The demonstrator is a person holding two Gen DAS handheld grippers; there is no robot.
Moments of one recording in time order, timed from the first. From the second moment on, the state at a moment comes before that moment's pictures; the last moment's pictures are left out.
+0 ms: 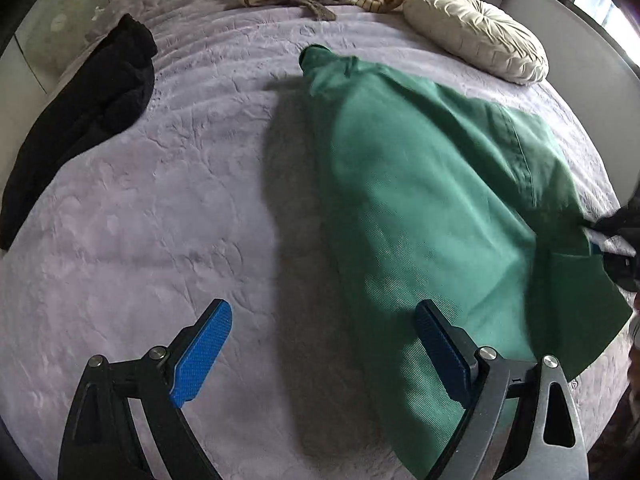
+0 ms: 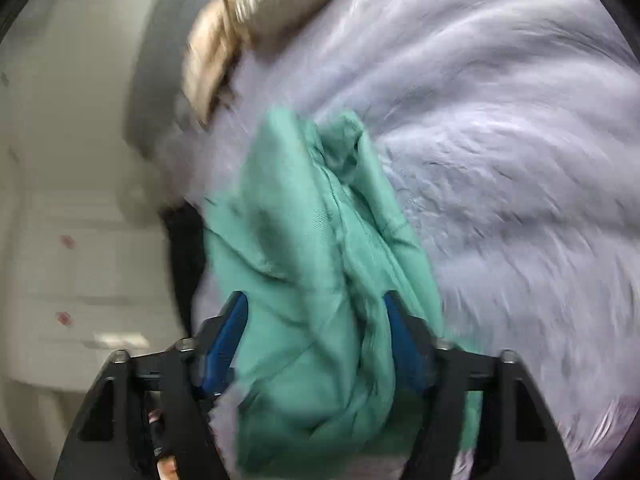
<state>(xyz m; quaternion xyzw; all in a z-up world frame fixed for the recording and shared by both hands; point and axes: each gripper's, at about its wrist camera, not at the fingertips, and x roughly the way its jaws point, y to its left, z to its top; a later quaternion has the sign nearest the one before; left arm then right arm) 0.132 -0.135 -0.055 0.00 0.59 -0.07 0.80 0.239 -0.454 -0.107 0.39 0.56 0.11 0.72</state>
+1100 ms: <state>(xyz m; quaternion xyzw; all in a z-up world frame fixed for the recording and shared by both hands) 0.088 -0.144 -0.074 0.04 0.60 -0.13 0.79 0.110 -0.487 -0.146 0.38 0.59 0.05 0.71</state>
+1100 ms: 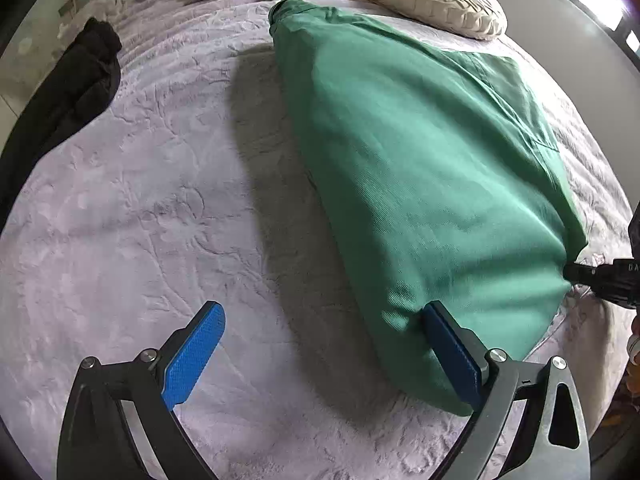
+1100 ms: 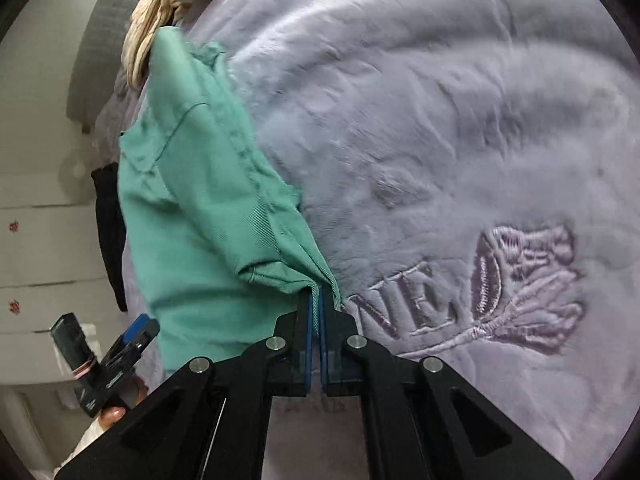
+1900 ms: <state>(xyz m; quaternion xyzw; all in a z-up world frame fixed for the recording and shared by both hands) 0.076 -0.143 -0.079 -0.01 0.63 -0.10 0.77 0.132 -0.494 -0.109 0.36 0.56 0.06 0.74</state>
